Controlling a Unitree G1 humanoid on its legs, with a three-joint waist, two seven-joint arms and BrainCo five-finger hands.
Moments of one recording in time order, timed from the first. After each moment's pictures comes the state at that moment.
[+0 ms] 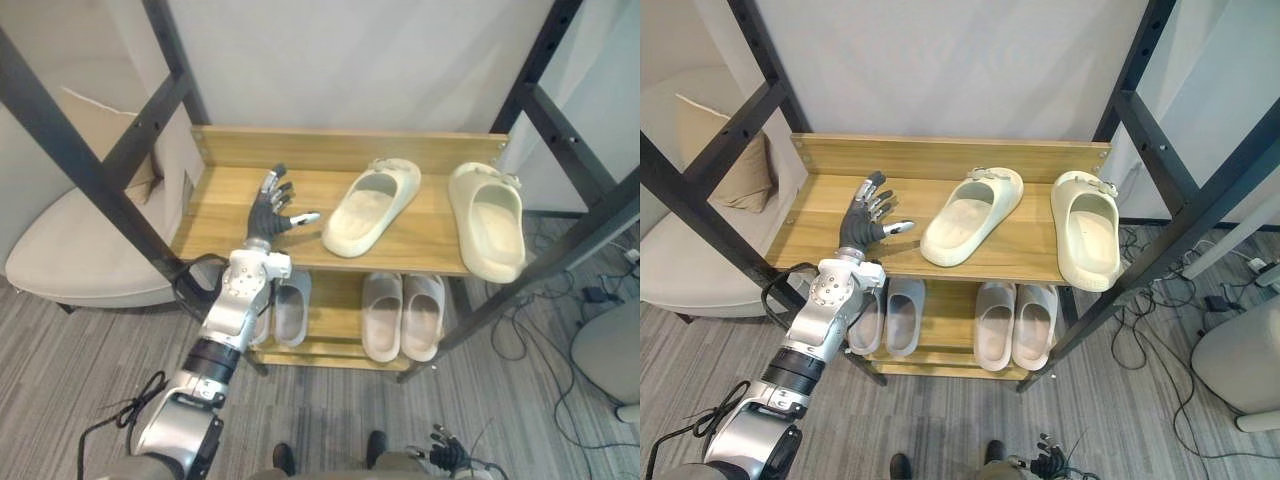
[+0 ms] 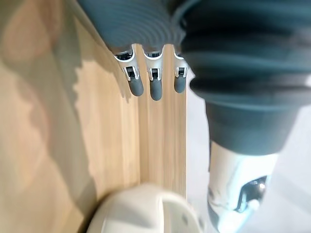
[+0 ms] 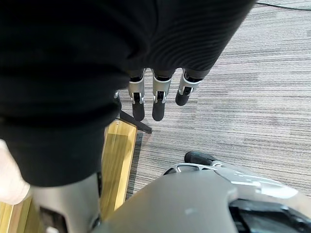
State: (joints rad) left arm -0.50 0.20 -0.26 0.32 -0.28 -0.10 0.15; right arm 0.19 -0.15 0.01 0.89 -0.04 -0.07 -0.04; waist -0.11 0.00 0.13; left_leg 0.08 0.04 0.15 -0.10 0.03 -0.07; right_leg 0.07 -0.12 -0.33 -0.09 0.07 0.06
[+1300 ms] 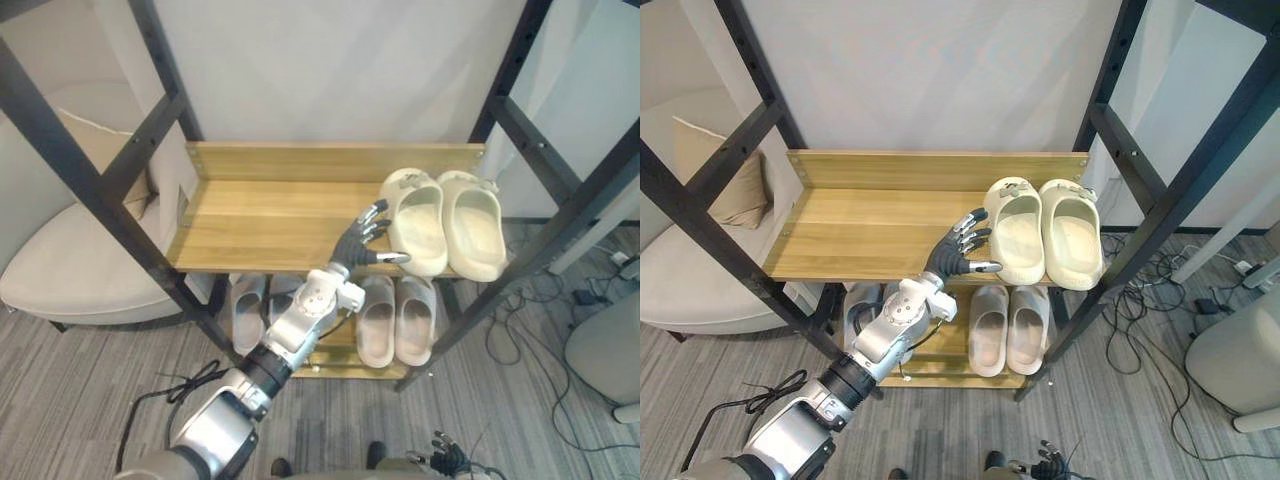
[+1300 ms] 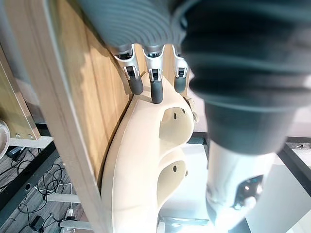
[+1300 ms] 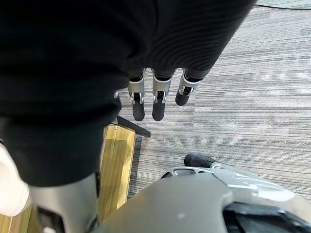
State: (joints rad) left arm -0.56 0.05 -0.52 0.40 -0.36 -0.10 0.11; right arm 0.18 -0.15 0.01 0.93 -0.04 -0.07 -0.05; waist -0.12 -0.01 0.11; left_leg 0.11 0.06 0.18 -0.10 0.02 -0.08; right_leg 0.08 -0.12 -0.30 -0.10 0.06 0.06
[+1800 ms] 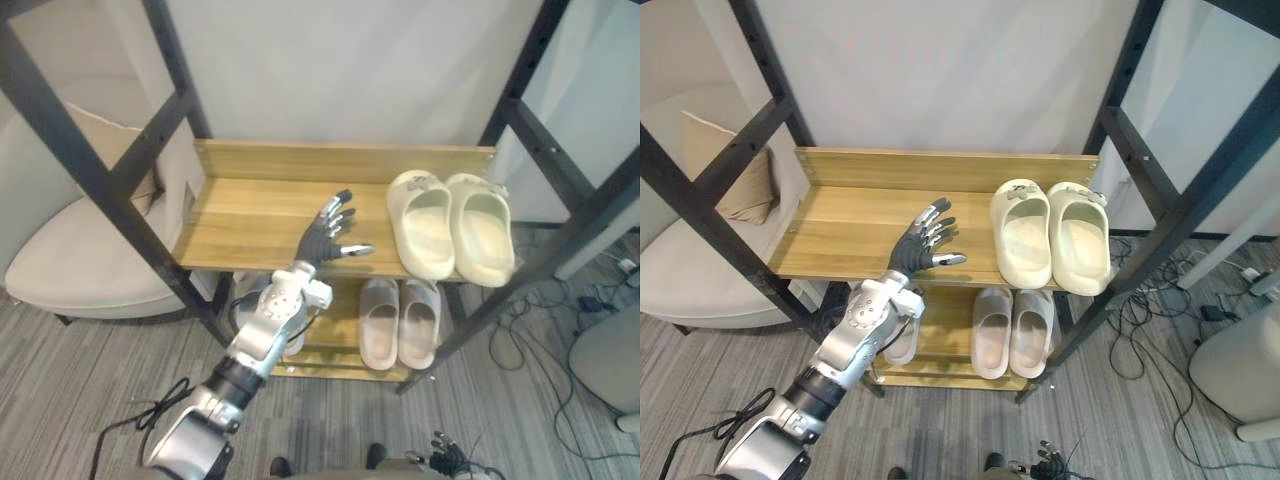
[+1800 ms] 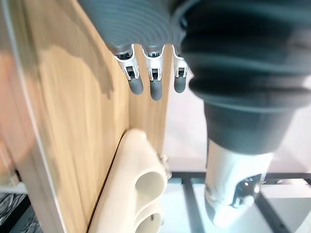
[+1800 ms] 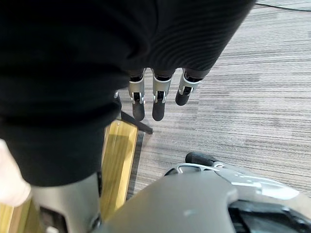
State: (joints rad) left arm -0.32 0.21 -0.40 0.03 -0.36 -0.08 0.07; right arm 0.17 -0.15 0.01 0.96 -0.04 -0.06 -0.04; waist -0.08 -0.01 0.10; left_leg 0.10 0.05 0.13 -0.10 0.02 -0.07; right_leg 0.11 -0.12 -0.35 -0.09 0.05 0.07
